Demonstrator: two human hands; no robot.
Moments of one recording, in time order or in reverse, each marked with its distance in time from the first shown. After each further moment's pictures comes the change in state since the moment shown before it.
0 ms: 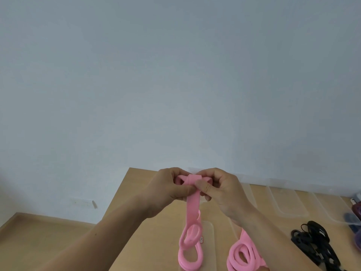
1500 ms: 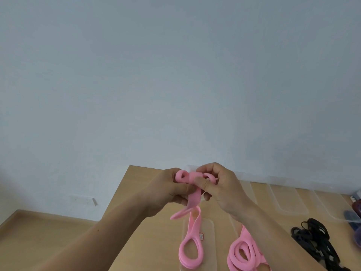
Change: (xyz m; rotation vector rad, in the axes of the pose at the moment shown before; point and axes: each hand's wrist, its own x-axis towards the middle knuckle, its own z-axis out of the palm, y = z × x) left_hand 0.002 -0.006 -0.006 -0.047 -0.154 -0.018; right_hand 0.005 -0.003 0.004 -0.017 -0.003 0.042
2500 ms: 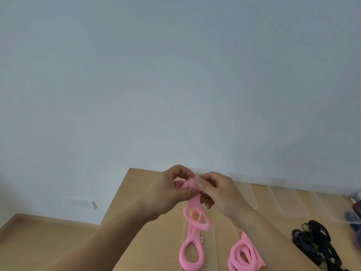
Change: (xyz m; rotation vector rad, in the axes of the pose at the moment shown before) left_hand 0.002 -0.008 0.004 0.090 0.182 0.128; right_hand -0.001 0.003 0.004 0.009 -0.028 0.102
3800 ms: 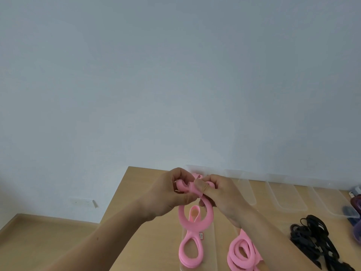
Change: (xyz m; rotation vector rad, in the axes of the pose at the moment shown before) left_hand -0.006 0.001 0.003 0.093 -0.083 -0.015; right_hand -0.011 0.002 -0.004 0.009 -0.022 0.055
